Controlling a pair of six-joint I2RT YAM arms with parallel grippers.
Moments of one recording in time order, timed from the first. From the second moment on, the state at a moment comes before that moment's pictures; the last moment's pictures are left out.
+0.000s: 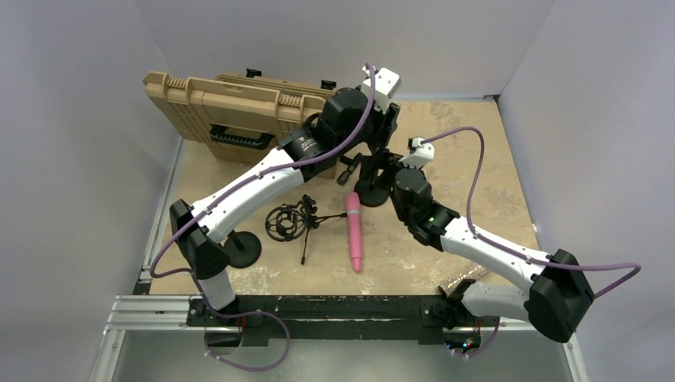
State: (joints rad) left arm -0.90 1.74 1.86 -0.36 -0.20 -0.10; right arm 0.77 1.18 0.73 0.28 0.58 0.62
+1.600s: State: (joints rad) left arm -0.85 1.81 2.00 -0.42 0.04 -0.06; right arm 0.74 1.09 0.75 0.27 0.49 0.63
